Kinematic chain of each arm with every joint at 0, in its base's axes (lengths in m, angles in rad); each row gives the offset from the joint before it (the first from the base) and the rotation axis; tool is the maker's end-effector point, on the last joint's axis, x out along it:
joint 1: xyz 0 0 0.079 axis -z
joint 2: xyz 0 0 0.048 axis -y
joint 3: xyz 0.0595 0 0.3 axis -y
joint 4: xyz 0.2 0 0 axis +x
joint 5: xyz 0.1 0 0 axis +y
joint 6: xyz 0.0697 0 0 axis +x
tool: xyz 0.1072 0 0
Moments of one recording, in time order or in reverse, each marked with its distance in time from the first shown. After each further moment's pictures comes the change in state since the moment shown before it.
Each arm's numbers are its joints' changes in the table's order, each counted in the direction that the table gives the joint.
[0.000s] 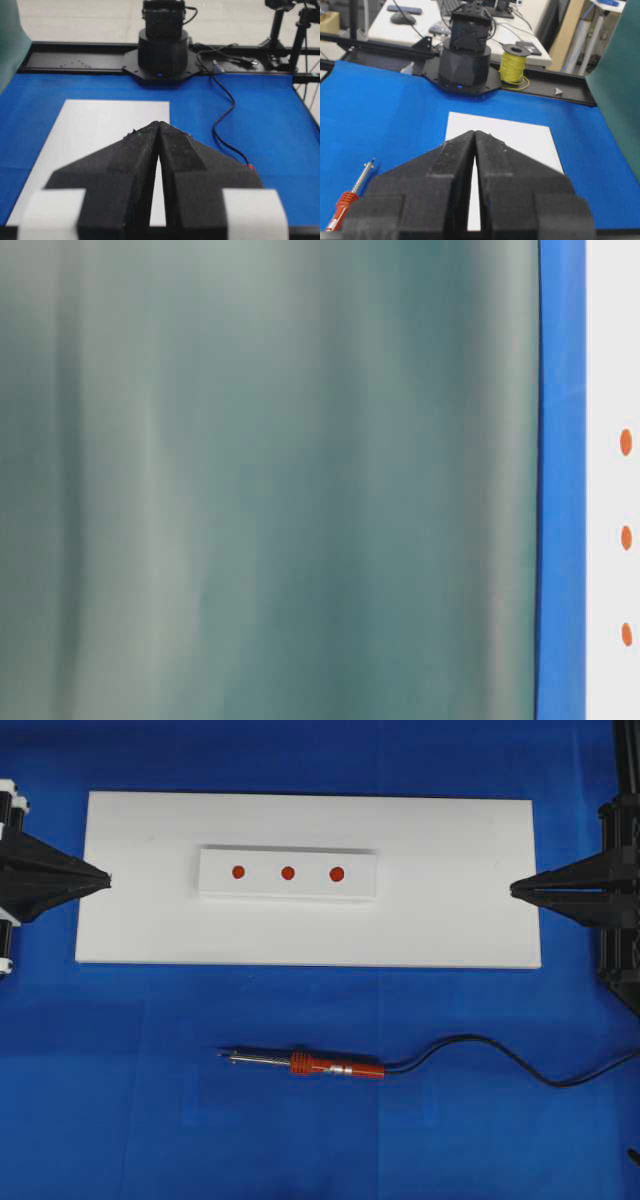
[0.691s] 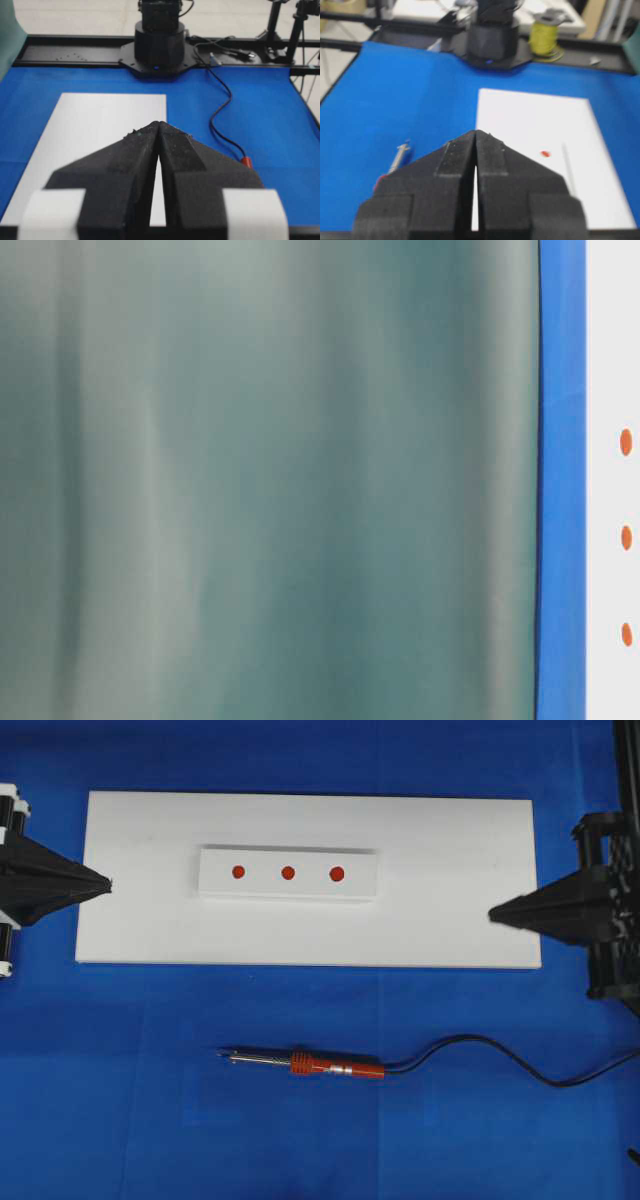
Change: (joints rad) left arm 0.009 0.002 -0.003 0.002 0.018 -0.002; right arm -0.075 -0.117 0.057 0.002 0.057 0.103
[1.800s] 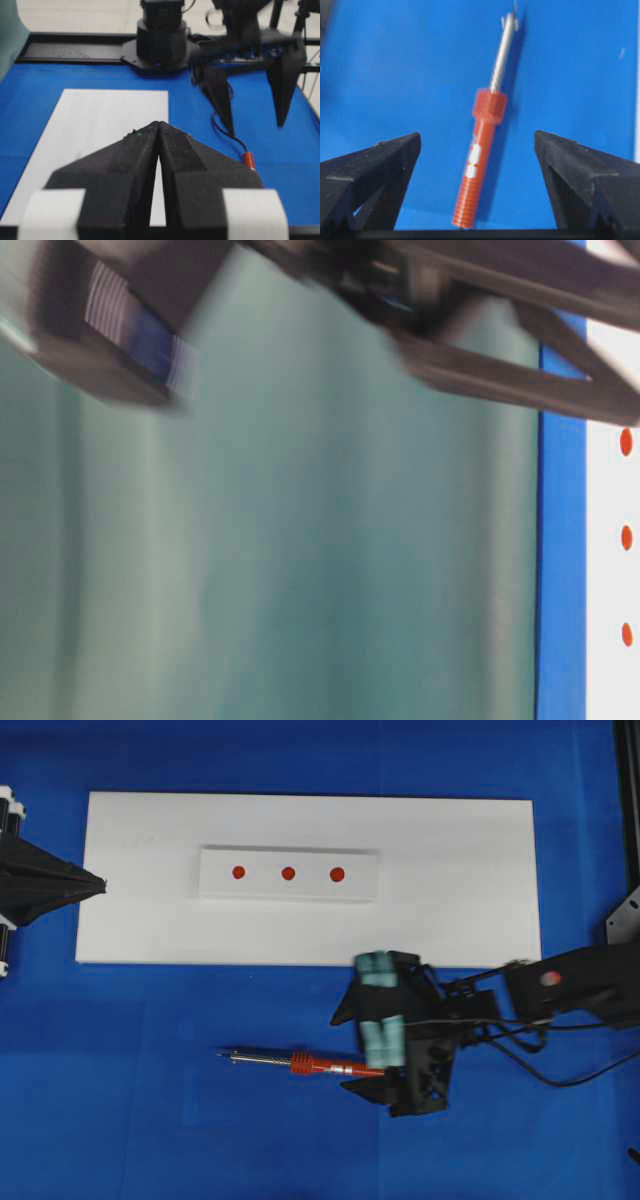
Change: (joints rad) left arm -0.005 0.032 -0.032 0.000 0.000 0.000; right arm -0.198 -0.861 0.574 0.040 0.417 0.241
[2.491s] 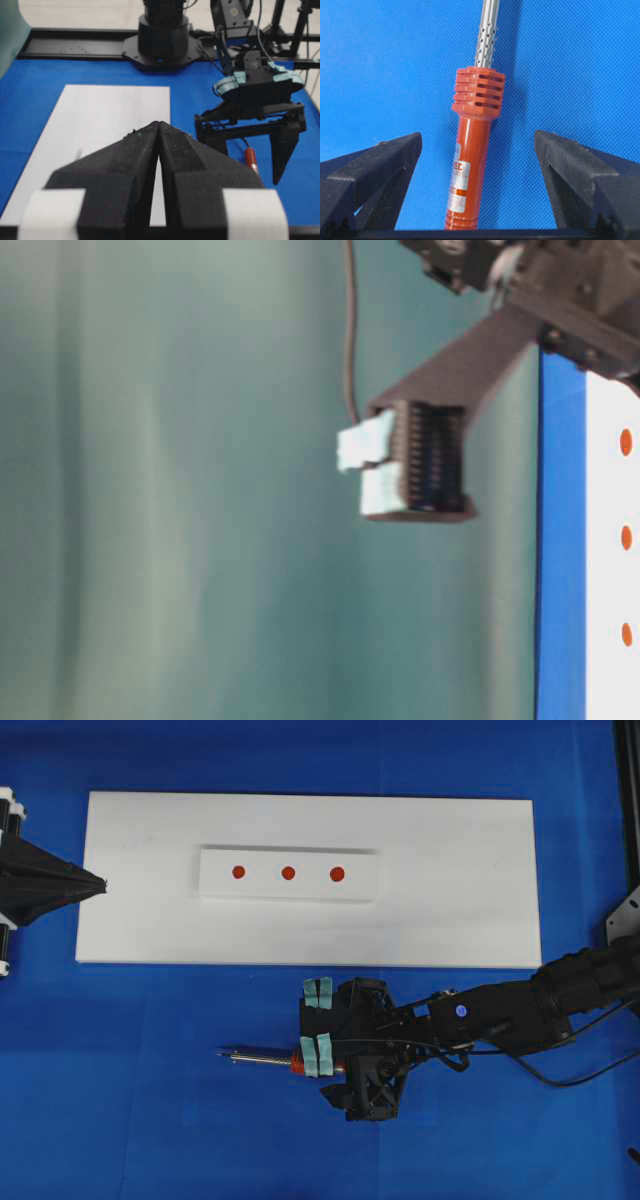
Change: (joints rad) left arm -0.005 0.003 -0.008 0.000 0.000 0.000; right arm -0.006 -0.265 0.066 0.002 -0.083 0.087
